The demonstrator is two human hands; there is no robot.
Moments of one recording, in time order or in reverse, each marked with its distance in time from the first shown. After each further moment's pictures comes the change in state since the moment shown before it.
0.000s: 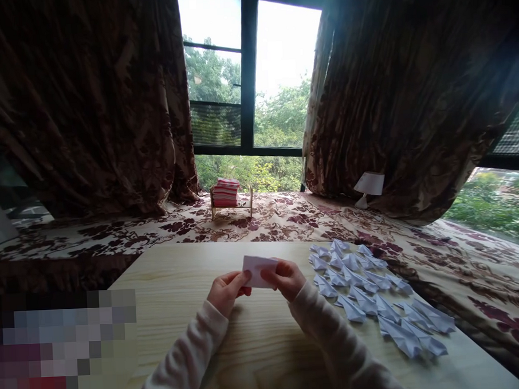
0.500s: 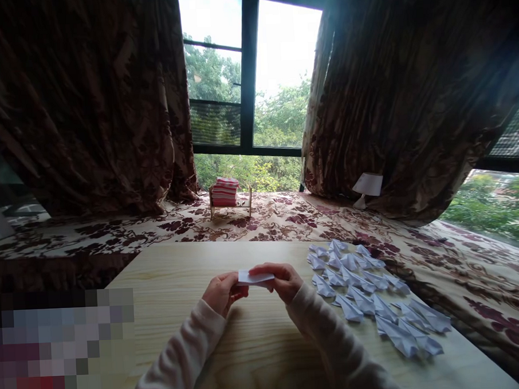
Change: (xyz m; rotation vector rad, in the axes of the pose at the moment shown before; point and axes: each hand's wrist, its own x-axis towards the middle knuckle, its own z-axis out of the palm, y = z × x) left_hand -0.003 0.005 0.000 -0.123 -0.026 -0.092; right_hand -0.002 -0.003 0.004 -0.033 -0.075 -0.003
